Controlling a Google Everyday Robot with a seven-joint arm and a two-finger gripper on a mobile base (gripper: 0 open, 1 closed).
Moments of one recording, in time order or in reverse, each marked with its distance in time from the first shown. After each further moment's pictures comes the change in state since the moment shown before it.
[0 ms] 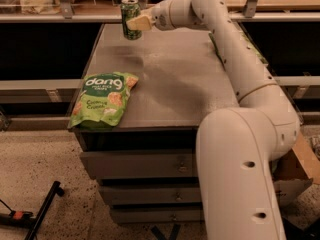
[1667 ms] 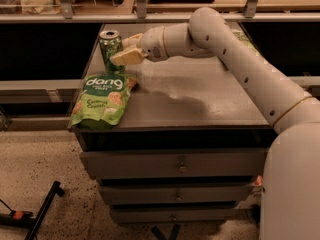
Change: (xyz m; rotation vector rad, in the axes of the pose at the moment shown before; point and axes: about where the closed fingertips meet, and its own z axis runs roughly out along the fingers) arm 0.032 0.156 -0.023 -0.291 -0.026 -0.132
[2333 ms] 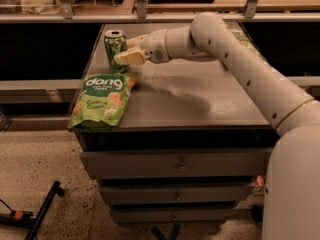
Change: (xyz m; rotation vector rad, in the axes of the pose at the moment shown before) arm 0.011 -0.009 -0.004 0.040 -0.003 0.026
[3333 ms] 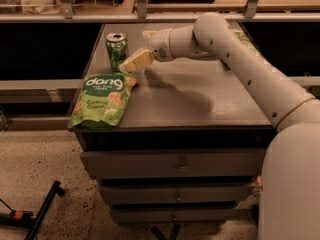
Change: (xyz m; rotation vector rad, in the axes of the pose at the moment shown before) arm 0.013 -0.028 -0.005 0.077 0.033 0.021
